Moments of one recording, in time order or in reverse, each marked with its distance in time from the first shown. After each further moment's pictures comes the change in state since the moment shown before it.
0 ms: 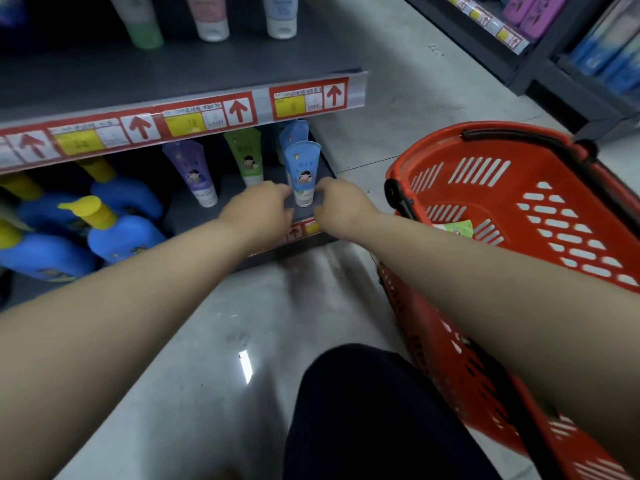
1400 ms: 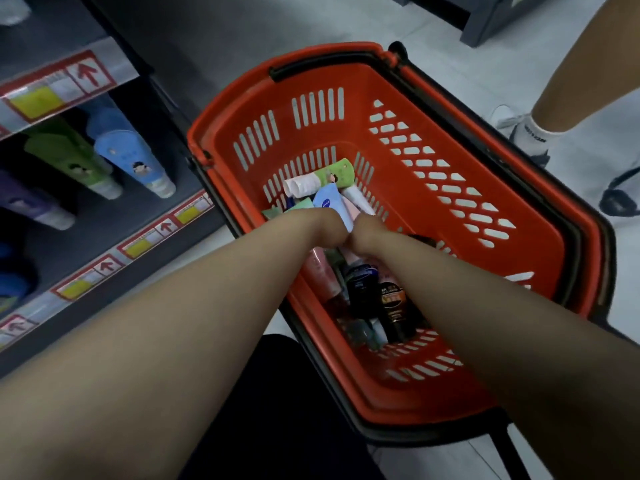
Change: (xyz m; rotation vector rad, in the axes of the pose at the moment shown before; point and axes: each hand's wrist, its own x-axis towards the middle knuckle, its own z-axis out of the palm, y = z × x) left_hand -0.003 0.282 0.126 0.261 -0.654 0.085; right_hand -0.112 0.273 -0.004 0.092 -0.229 0.555
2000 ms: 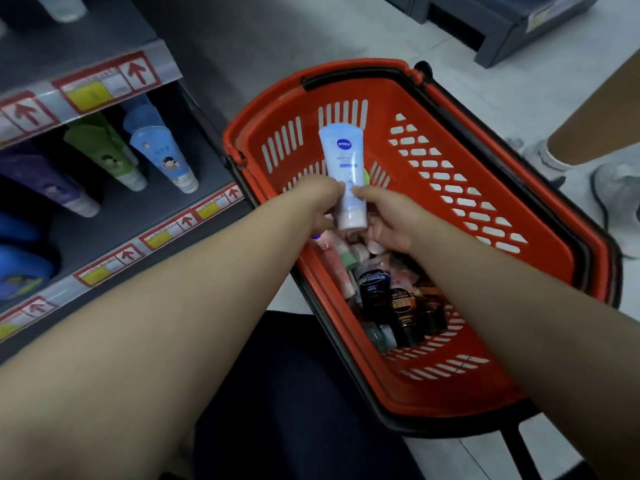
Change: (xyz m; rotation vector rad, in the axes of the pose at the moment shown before) left_hand -0.015 -0.024 -0.025 -1.535 0.113 -0.049; right_hand -0.047 -0.033 -0.041 1.374 -0.191 -0.085
